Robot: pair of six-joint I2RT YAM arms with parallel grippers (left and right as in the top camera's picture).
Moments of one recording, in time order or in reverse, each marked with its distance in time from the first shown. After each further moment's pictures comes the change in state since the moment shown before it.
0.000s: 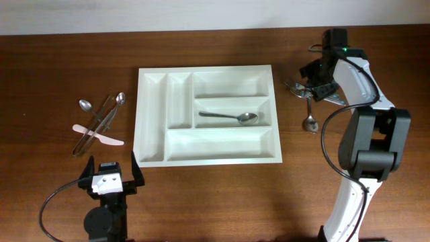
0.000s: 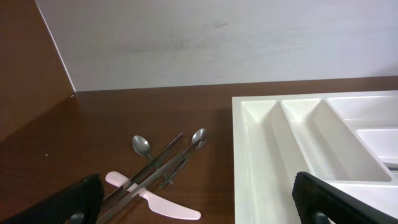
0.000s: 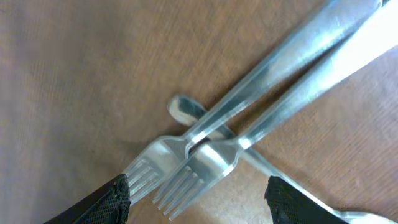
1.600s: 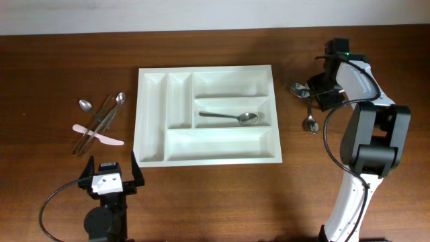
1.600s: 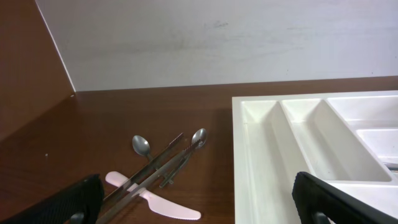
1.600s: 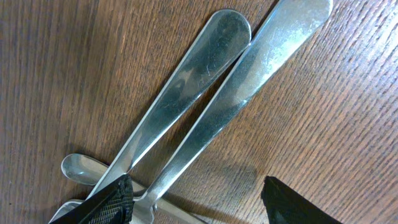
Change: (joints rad) left arm 0.000 0.000 0.000 0.000 0.000 0.000; right arm -0.040 0.052 -0.022 -0.048 0.102 0.048
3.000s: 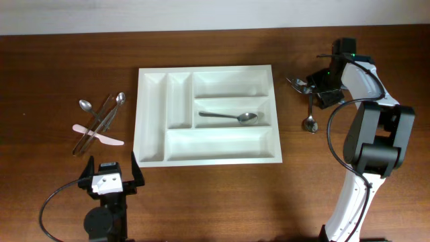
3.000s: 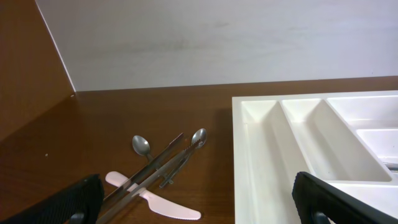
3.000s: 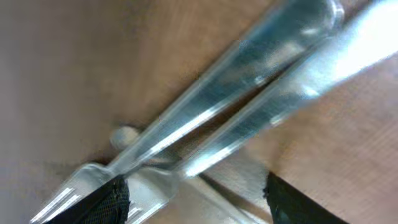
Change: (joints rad) left arm 0.000 0.000 0.000 0.000 0.000 0.000; right arm -0.037 0.010 0.000 0.089 -0.183 -0.080
